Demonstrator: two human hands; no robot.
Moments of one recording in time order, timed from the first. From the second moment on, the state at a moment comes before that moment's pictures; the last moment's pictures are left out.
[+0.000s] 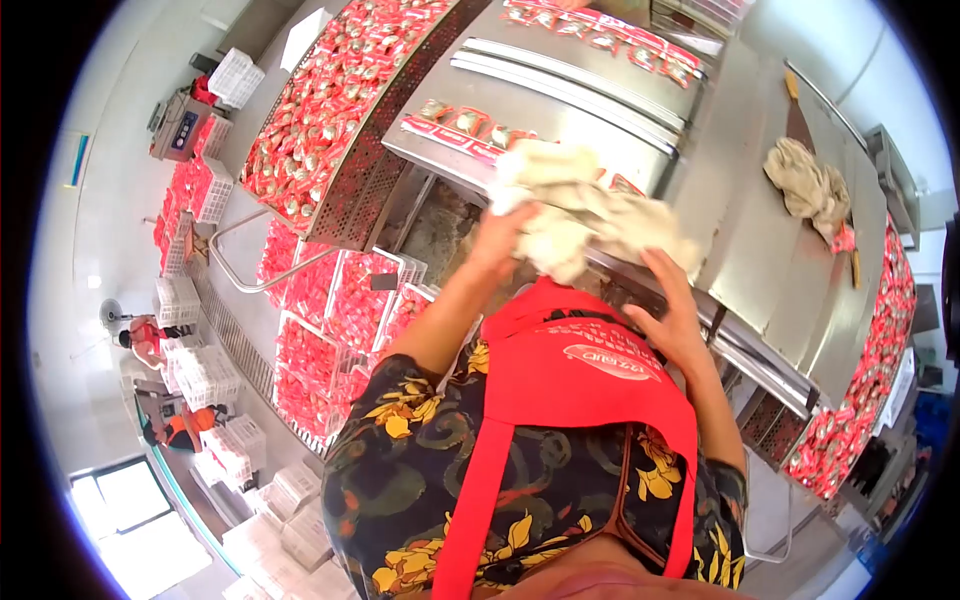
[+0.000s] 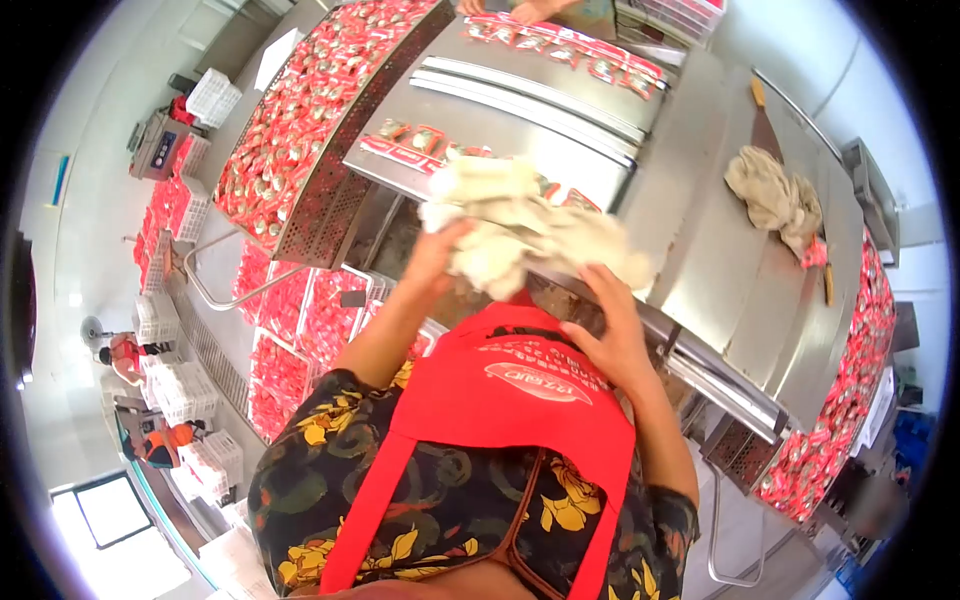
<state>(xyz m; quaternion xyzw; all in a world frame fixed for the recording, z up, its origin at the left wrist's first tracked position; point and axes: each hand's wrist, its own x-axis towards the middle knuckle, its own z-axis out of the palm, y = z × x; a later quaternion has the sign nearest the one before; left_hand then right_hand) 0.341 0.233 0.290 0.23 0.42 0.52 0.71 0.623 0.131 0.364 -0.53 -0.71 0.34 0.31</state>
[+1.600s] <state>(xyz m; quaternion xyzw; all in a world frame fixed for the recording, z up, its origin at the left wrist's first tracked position) 0.478 0.301 0.182 0.90 0.30 -0.02 0.31 0.665 -0.003 0.267 -0.66 -0.38 0.52 0.37</state>
